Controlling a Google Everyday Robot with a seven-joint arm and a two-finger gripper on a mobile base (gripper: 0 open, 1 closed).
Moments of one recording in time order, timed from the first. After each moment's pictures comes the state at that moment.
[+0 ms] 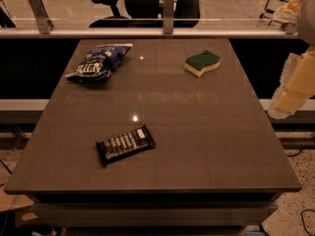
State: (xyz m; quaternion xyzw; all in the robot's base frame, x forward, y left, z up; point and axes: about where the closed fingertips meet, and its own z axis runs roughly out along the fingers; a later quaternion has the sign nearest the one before) arm 0.431 -0.201 1.023 -0.60 0.76 -0.08 0.22
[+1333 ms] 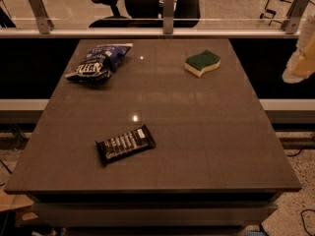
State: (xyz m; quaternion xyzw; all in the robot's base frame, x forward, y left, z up) arm 0.468 -0.219 1.067 -0.63 0.72 -0.13 0.27
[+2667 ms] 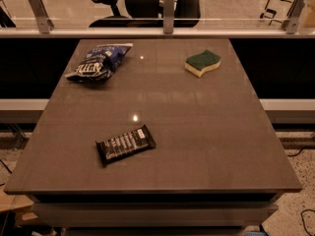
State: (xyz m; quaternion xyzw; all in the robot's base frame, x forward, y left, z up) arm 0.563 -0.262 1.095 -0.69 0.66 -0.20 0.21
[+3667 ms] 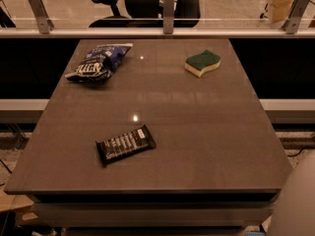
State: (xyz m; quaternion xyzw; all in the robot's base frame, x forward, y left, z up) arm 0.624 -0.231 1.068 -0.74 0.62 -0.22 0.11
